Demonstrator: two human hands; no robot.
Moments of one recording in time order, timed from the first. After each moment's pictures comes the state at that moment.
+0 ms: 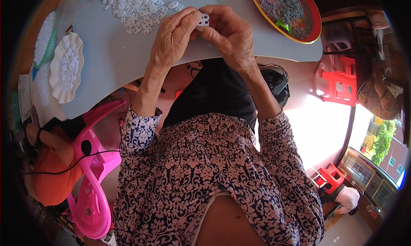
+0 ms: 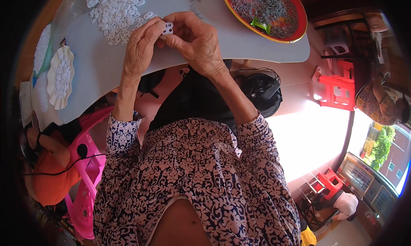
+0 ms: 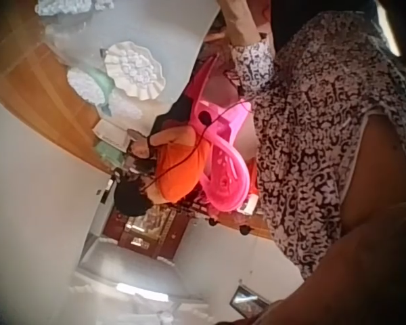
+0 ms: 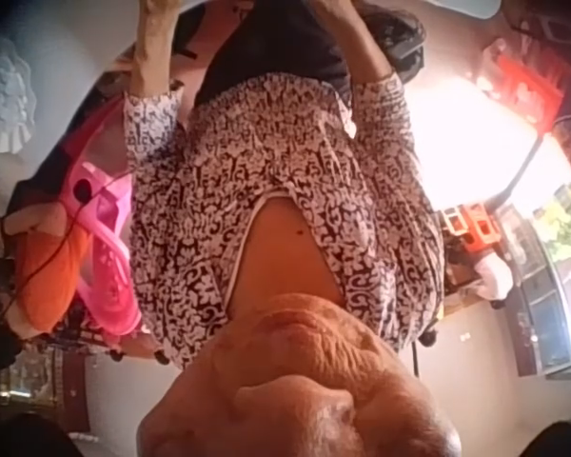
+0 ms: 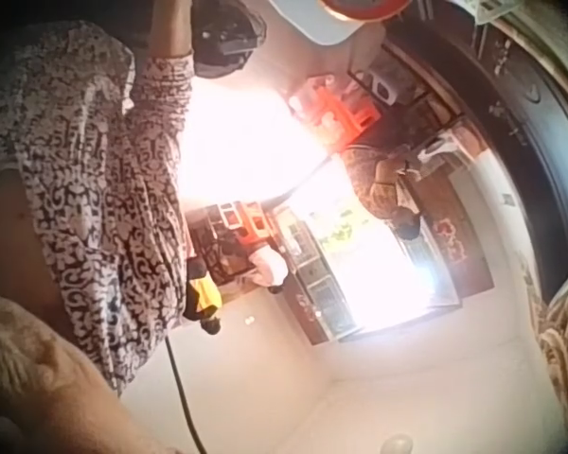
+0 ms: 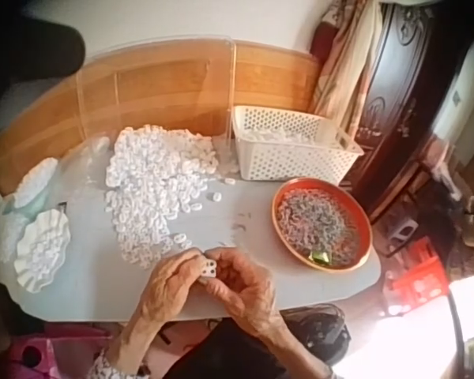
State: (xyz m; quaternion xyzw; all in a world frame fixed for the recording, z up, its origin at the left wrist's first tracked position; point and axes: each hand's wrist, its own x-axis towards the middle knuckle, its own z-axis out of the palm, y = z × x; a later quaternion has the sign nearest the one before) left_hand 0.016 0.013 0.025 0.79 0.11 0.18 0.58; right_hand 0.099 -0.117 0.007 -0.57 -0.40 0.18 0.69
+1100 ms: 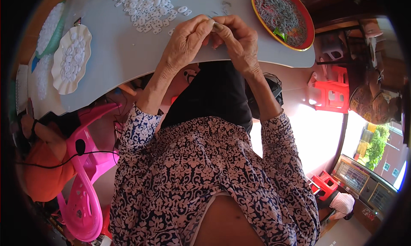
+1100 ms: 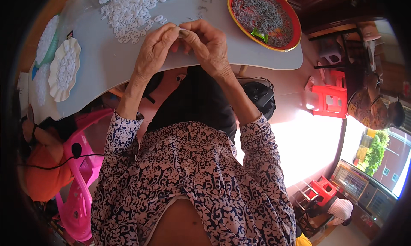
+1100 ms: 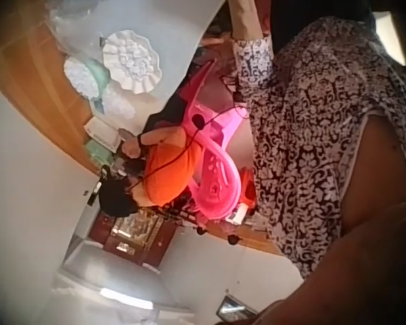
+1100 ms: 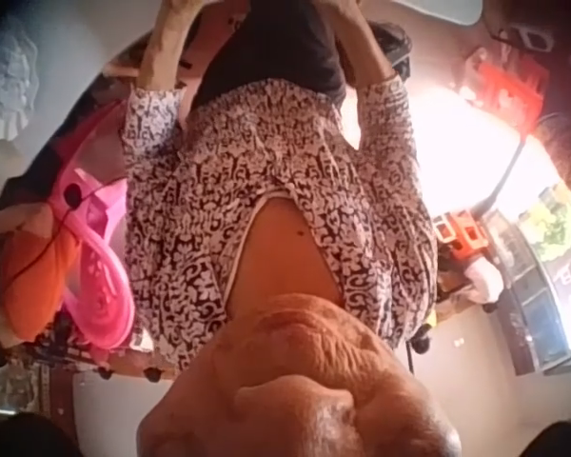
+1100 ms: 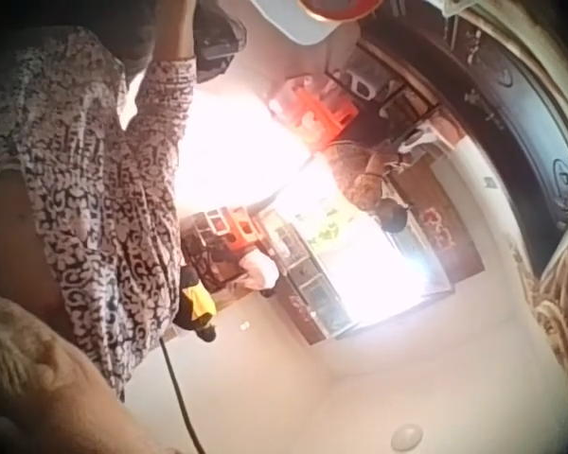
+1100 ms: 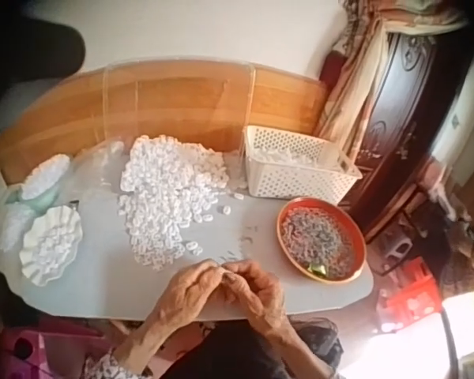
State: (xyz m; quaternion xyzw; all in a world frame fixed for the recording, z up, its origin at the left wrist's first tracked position) left_hand 0.016 0.007 0.011 0.76 0.04 0.23 0.60; right_hand 0.105 -0.119 0.006 -0.56 -0.36 0.21 0.71
